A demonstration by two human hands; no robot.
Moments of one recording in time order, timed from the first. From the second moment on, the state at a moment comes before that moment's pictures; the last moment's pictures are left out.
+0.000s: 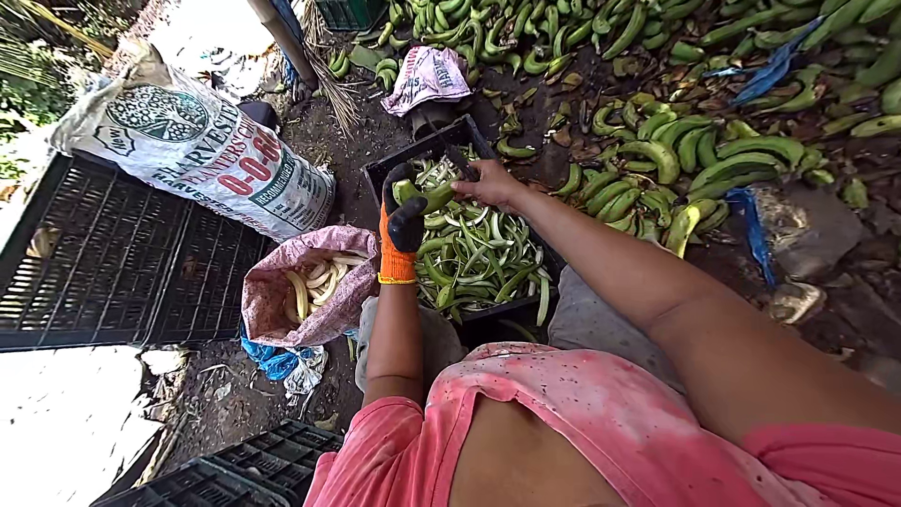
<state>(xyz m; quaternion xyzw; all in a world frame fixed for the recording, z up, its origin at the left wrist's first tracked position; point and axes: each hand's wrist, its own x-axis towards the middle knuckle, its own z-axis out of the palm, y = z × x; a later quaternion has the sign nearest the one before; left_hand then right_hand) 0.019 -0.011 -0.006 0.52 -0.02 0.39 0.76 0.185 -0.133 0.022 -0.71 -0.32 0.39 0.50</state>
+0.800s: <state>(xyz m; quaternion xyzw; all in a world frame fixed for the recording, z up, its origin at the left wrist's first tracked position) 0.022 0.003 0.002 0.35 0.08 0.31 0.88 0.187 -0.168 0.036 -0.71 -0.68 0.10 0.16</state>
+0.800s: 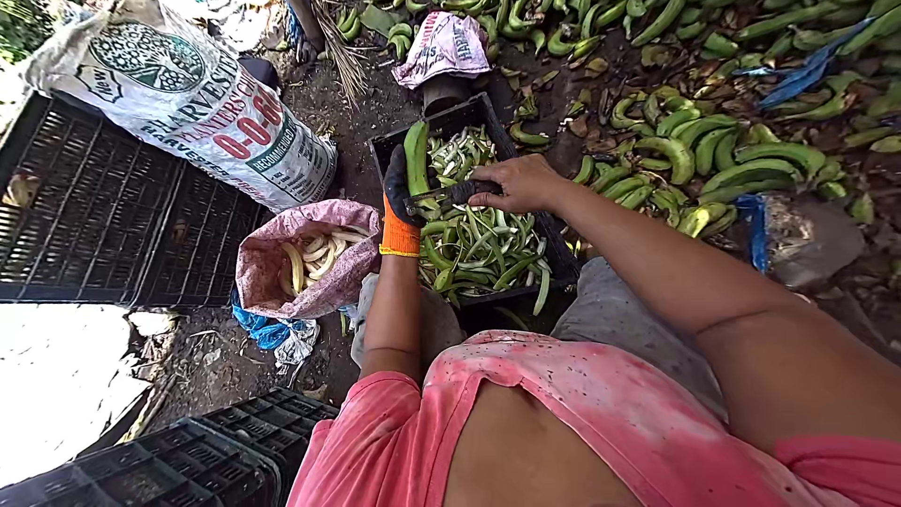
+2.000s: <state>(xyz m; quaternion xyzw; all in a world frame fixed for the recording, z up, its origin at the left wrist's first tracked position) 0.002 -0.006 0.001 0.41 0.11 0.31 0.85 0.211 -0.147 0.054 -0.79 -0.53 0.10 0.30</state>
